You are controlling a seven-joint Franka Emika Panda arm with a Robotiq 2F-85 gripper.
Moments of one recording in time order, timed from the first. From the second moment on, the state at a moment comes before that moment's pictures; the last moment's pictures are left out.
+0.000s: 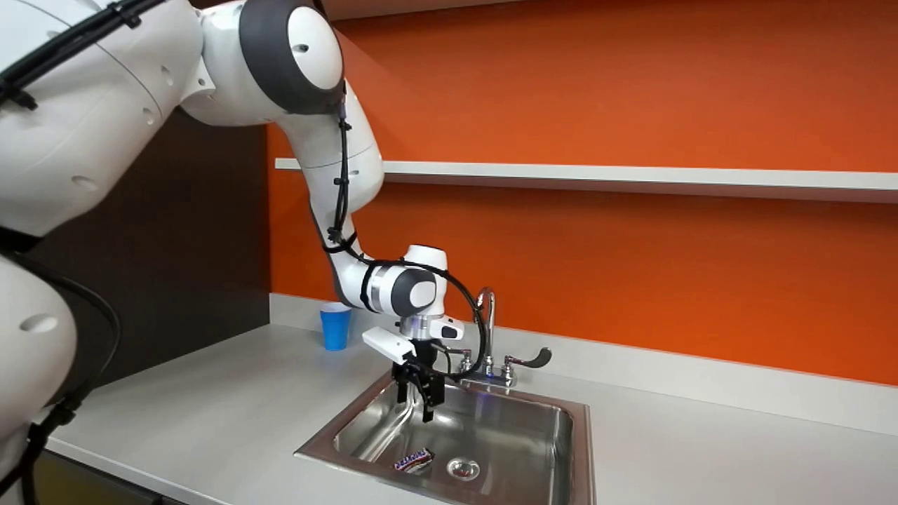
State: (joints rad) arm -0.04 0.63 -0.14 -1.98 0.14 2.54 0.24
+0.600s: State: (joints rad) arm 0.07 0.36 -0.14 -2.29 0.03 2.57 0.26
